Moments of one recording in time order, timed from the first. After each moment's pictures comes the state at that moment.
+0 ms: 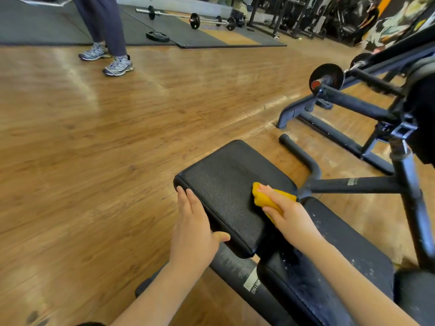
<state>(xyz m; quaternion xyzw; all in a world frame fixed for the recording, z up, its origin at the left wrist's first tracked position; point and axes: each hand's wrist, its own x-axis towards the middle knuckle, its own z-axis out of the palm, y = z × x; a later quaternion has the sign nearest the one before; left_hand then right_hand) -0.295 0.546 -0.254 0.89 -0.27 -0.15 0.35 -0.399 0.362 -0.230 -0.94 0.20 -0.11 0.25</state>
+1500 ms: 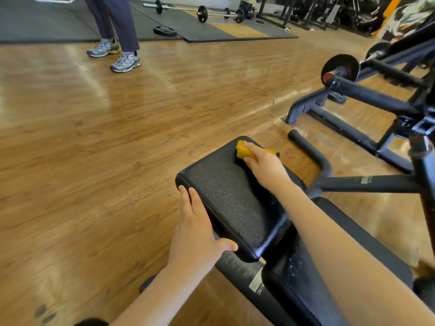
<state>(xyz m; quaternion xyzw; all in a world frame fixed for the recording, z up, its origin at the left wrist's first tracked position) -0.296 0.547 -0.261 0.88 -0.28 -0.15 0.35 -0.286 0.330 -0.221 -0.94 0.23 -0.10 0.24</state>
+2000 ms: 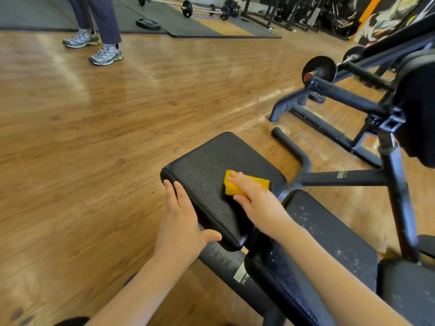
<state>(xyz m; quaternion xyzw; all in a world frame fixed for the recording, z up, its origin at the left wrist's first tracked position) -0.297 0.546 -0.259 0.88 -0.29 -0.15 0.34 -0.372 0.380 -0.225 -0.96 0.14 -0.07 0.24</state>
